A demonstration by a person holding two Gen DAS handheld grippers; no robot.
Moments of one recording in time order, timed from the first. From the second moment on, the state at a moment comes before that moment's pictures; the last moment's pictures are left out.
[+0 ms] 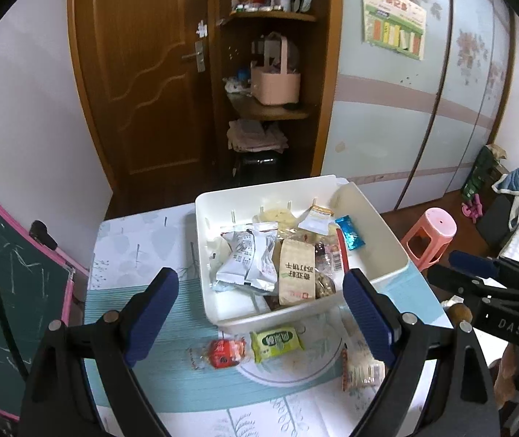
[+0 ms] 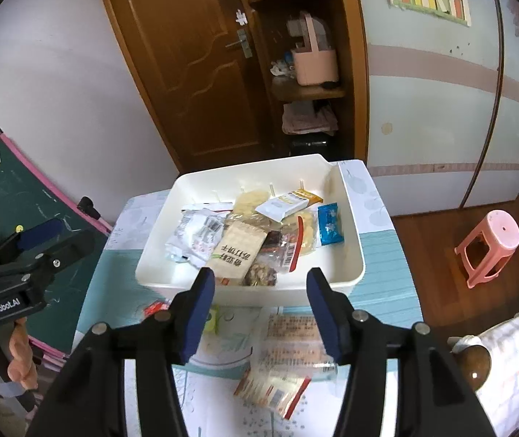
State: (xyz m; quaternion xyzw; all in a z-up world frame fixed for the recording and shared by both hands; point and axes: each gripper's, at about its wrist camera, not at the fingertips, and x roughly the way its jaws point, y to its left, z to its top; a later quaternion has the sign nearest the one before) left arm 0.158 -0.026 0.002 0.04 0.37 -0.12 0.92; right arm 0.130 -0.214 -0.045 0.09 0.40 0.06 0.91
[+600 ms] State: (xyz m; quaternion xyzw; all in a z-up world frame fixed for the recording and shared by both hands) left arm 0.089 -0.010 -0.042 0.13 0.37 -0.14 0.91; right arm 0.070 -0.202 -0.109 0.14 0.44 0.02 0.88
